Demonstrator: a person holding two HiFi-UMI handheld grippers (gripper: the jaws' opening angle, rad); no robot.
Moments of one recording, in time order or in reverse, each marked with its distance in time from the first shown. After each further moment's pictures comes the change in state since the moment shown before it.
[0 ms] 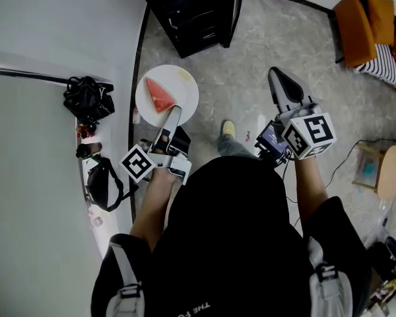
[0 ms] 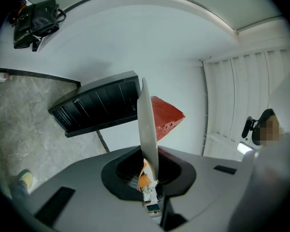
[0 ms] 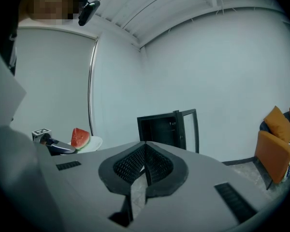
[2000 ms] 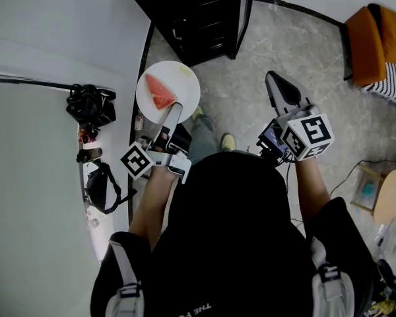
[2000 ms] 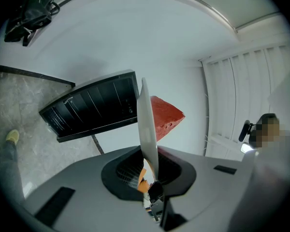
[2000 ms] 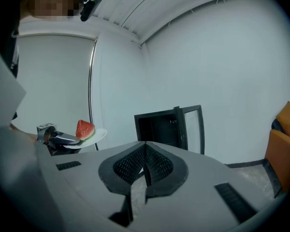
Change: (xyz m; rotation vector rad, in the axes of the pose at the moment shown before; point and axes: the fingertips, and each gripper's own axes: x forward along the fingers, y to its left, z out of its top) left arm 0.097 0.001 0.020 0.002 -0.052 -0.013; right arm 0.067 -0.071 0.001 -0.008 0.027 0.098
